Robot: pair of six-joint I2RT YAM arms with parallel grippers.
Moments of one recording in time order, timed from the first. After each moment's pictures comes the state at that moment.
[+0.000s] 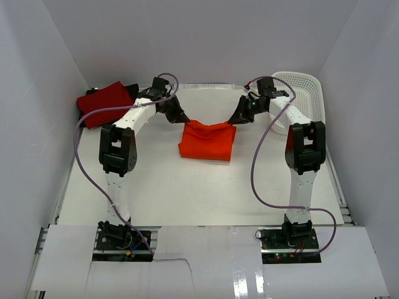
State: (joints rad) left arm -0.28 2.18 1.87 -0.64 0.45 -0.71; right arm 0.19 2.13 1.77 -0.65 -0.74 0.39
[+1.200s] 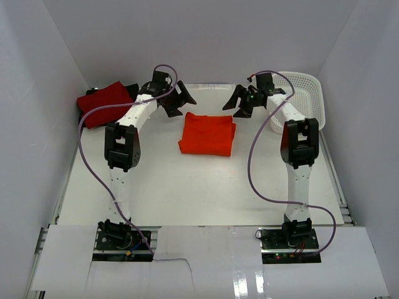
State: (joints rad) left arm -0.26 2.31 2.06 -0.56 0.37 -0.75; right arm 0.18 2.28 1.94 -0.53 -0.65 0.52
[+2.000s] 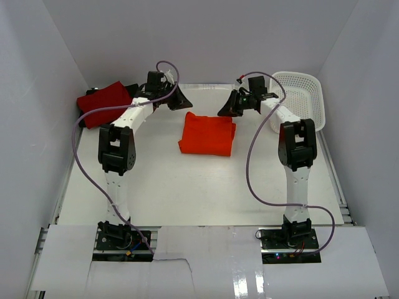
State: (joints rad) left arm -0.25 2.19 1.87 -0.32 0.56 -0.59; right arm 0.24 2.22 1.84 -0.36 -0.76 0.53
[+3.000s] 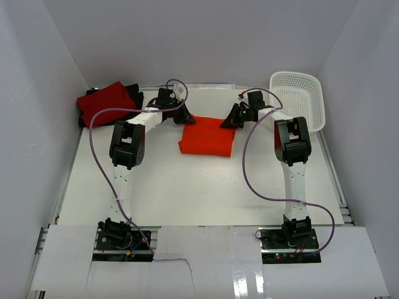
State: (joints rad) left arm -0.27 2.42 1.87 -0.22 0.58 -0.55; right arm 0.22 2.39 1.75 -0.23 -0.72 0.57
